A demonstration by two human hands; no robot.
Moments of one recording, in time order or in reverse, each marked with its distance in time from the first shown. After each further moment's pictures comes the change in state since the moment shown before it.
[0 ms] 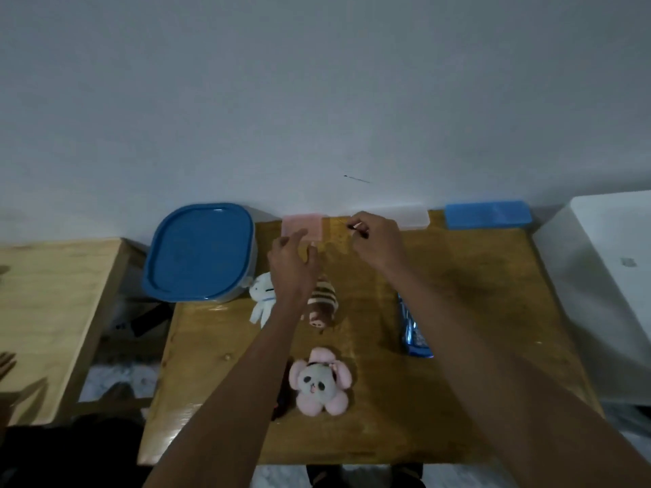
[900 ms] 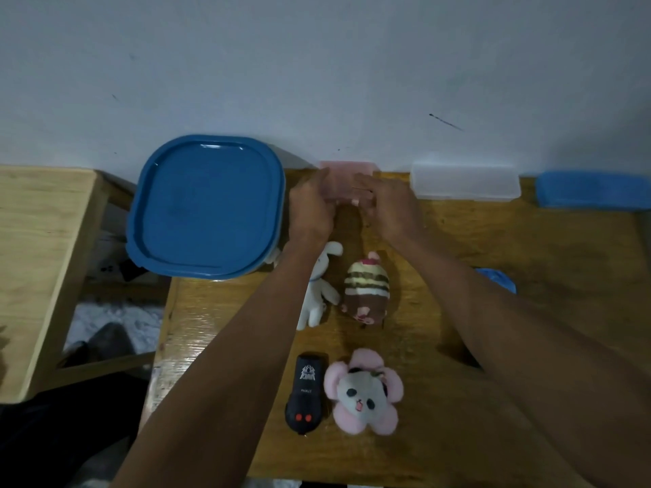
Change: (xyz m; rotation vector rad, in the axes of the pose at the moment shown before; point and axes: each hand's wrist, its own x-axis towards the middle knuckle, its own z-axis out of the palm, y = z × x) left_hand 0.111 -0.078 0.034 -0.021 -0.102 -0.017; right_hand 0.074 0.035 0.129 -0.408 -0.040 -0.238
